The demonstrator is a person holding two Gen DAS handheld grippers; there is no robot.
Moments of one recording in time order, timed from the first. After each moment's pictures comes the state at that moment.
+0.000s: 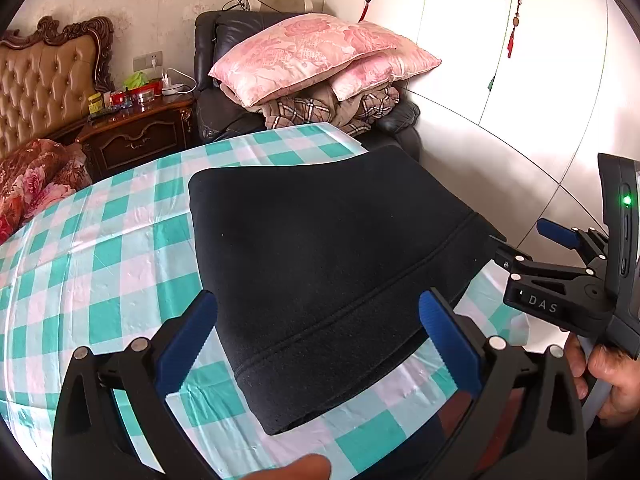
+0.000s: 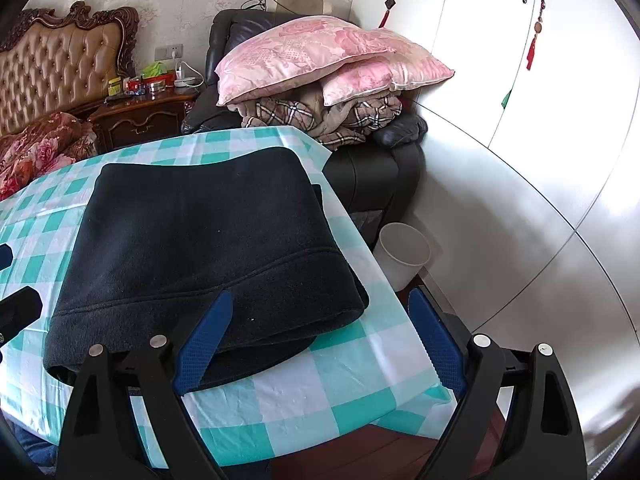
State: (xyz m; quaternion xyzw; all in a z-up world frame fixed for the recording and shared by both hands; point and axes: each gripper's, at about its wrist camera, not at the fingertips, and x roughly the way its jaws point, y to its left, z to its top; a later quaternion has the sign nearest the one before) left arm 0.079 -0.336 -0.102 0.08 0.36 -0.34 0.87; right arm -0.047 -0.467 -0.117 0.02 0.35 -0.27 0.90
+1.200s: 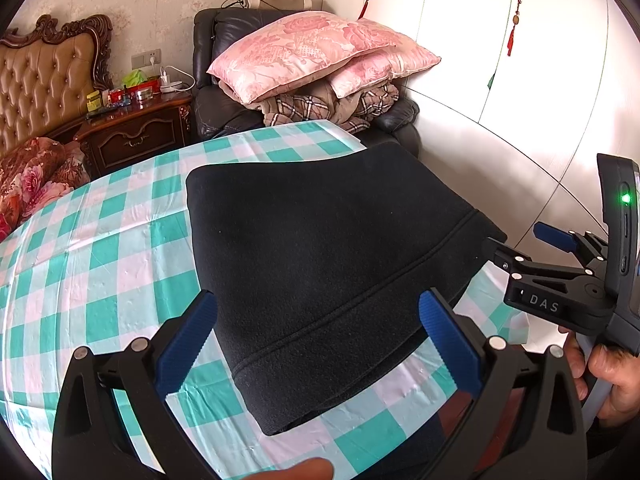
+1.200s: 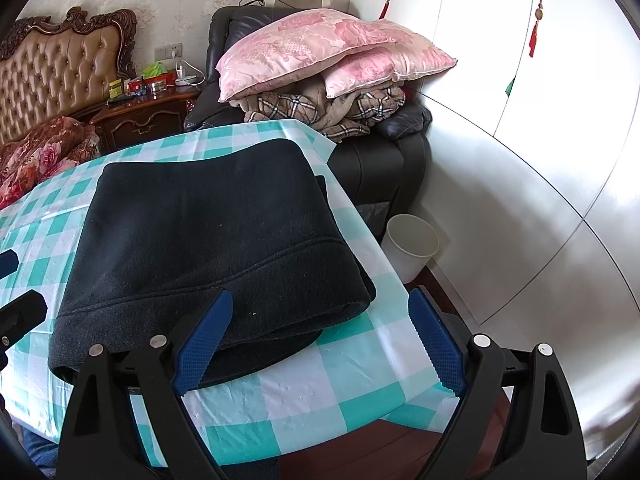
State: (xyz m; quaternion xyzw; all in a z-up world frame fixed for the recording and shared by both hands) left arm 0.081 -0.337 -0.108 0.08 0.36 -0.34 0.86; right arm -0.046 -0.465 -0.127 0.04 0.35 -0.27 0.90
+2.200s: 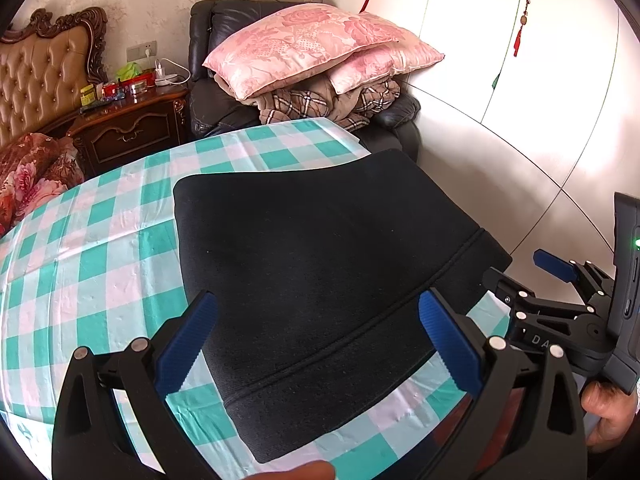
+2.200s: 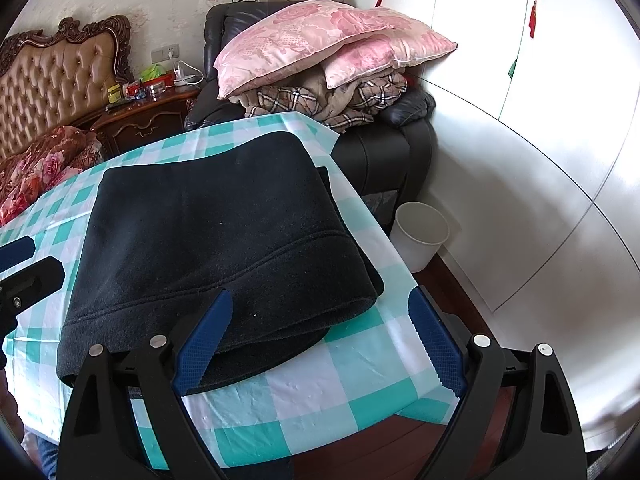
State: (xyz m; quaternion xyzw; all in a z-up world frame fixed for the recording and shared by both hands) left arm 0.104 -0.356 -0.101 0.08 0.38 -0.34 0.86; right arm -0.043 -0.473 -0.129 0.07 0.36 -0.26 0.89
